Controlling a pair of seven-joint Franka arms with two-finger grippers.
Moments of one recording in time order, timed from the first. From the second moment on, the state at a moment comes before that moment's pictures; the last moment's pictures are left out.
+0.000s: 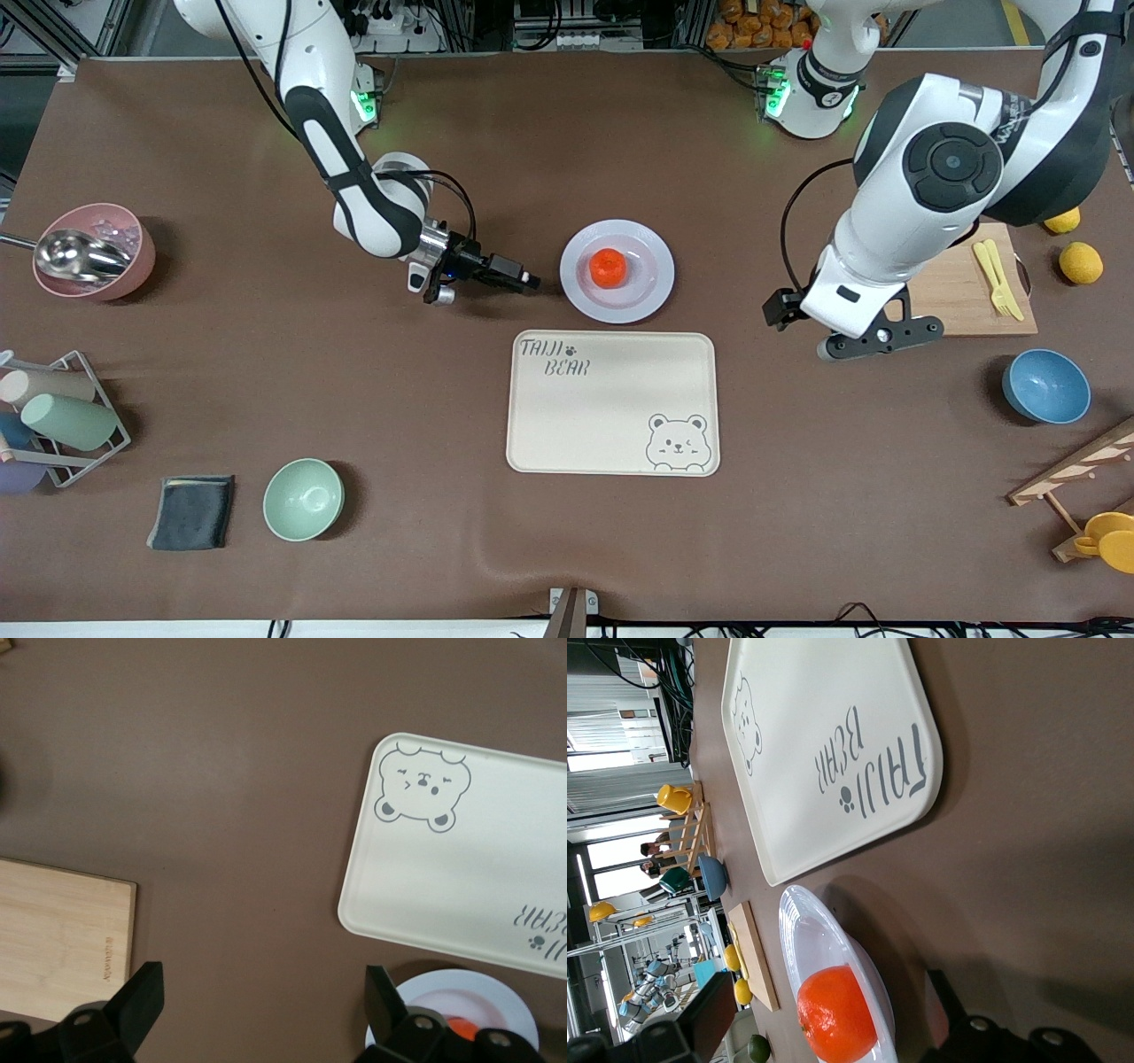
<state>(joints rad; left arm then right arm) 0.08 0.27 -0.50 -1.57 0.20 1.77 -0.61 0.55 0.44 0.10 -2.24 2.19 2.41 -1.00</state>
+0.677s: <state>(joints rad) -0.14 0.05 -0.05 -1.60 0.11 1.58 -0.18 0.65 0.54 0.10 -2.16 2.38 2.44 -1.09</state>
